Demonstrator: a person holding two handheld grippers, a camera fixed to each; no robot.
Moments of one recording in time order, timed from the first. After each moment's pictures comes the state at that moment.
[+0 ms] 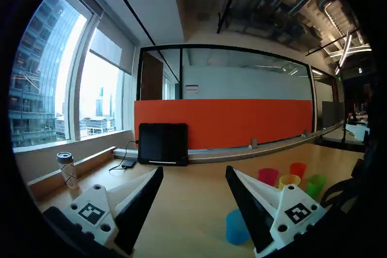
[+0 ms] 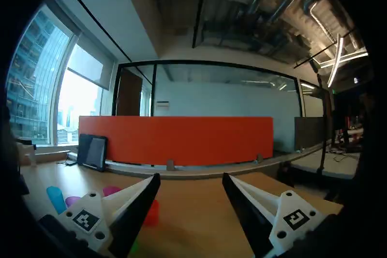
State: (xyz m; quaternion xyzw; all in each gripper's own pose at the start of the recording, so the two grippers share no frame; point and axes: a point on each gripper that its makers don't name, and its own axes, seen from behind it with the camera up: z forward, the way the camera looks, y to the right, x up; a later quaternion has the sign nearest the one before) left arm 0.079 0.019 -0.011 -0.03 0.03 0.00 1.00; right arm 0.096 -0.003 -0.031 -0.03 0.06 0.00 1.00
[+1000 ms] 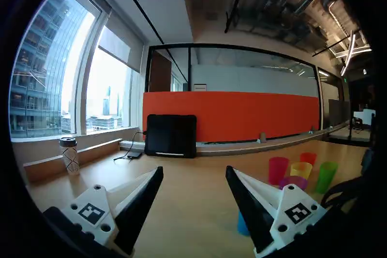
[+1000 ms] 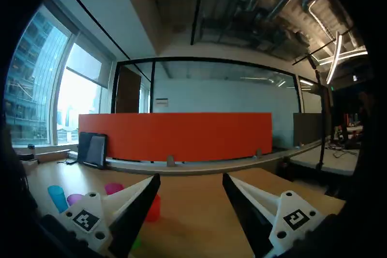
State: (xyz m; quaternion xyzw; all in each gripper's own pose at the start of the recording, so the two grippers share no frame) left arm 0.025 0.005 -0.007 0.00 0.03 -0.01 1.00; right arm 0.089 -0.006 -0.038 -0.04 0.05 0.00 1.00
